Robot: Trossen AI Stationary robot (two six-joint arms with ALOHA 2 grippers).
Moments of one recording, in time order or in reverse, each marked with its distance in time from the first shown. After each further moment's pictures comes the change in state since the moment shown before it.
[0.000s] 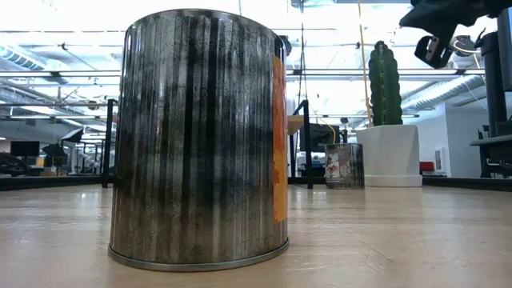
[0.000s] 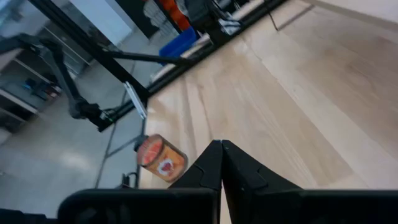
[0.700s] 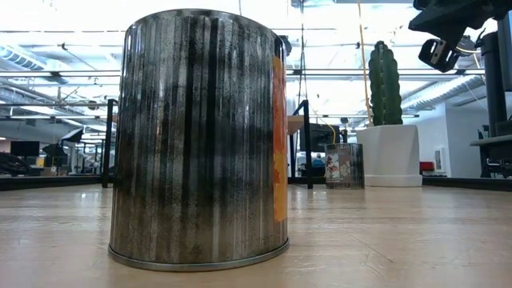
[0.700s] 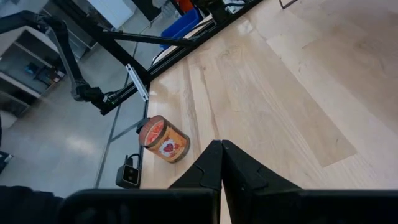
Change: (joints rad) left arm -0.155 -0.058 0.000 -0.043 0.002 -0.105; right arm 0.001 -0.009 0.000 -0.058 -0.056 0.002
